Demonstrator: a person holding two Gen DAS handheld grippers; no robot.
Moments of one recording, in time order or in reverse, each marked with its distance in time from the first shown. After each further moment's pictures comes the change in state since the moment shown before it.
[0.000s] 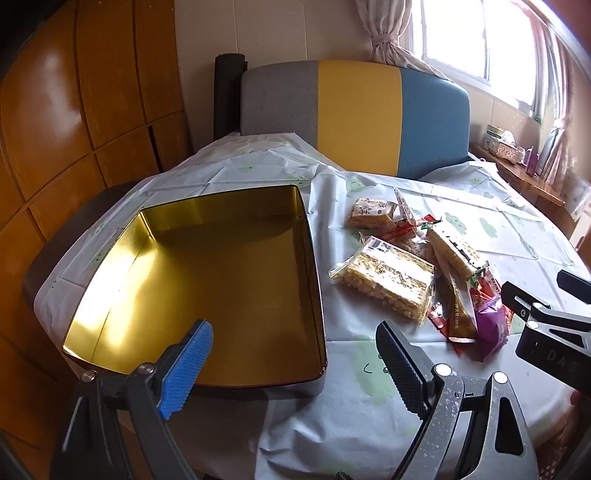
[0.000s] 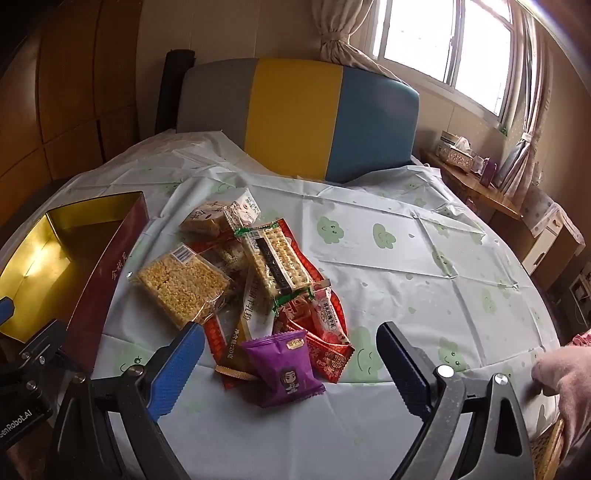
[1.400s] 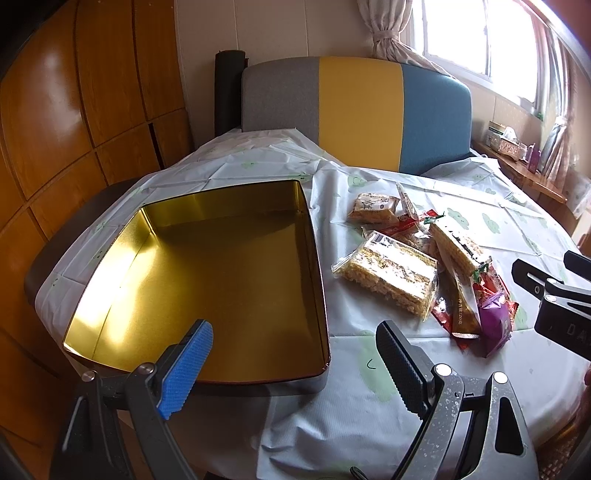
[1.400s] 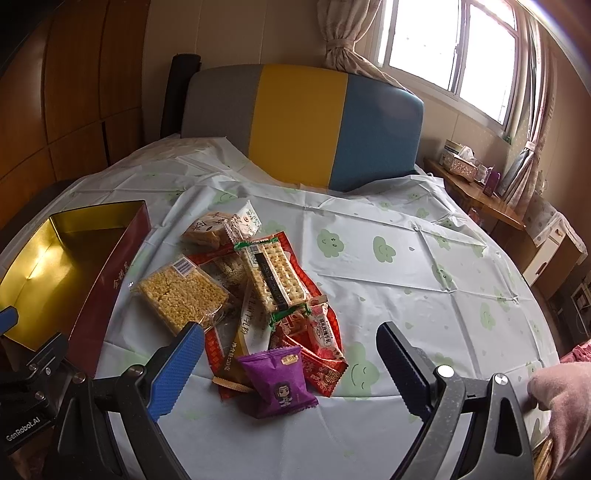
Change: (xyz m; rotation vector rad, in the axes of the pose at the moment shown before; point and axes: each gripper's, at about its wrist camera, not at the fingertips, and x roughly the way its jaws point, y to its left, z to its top) left arm 0.001 0.003 -0.003 0.003 0.014 0.004; right arm -0.005 -0.005 0.011 -0.022 -0.024 0.012
